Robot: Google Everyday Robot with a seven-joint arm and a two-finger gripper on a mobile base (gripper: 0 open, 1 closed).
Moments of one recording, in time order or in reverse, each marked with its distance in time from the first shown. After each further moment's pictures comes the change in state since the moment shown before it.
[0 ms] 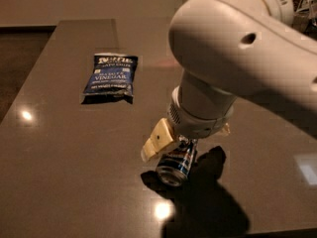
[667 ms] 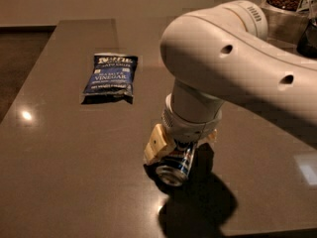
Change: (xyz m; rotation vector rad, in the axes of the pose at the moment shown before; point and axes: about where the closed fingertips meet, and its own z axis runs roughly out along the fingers) arm -0.004 0.008 0.028 -0.022 0.047 0.010
